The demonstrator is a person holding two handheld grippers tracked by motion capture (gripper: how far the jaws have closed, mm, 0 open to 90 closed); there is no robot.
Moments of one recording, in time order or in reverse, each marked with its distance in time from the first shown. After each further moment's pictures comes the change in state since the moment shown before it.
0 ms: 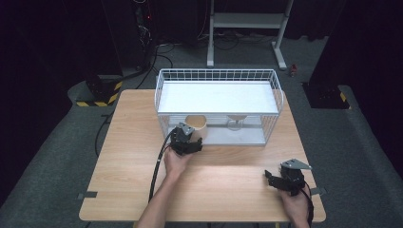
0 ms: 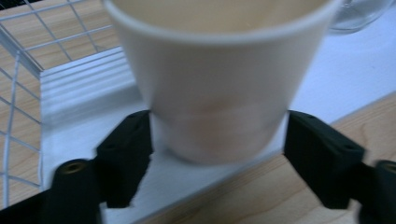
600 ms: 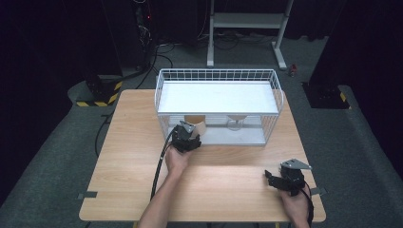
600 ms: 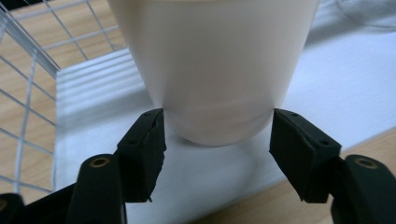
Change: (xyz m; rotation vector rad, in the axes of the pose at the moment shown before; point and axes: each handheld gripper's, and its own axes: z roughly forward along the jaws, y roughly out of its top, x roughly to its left) left arm 0.000 0.004 0.013 0.026 0.070 0.005; right arm 0.000 0.000 0.000 -0.001 0.000 0.002
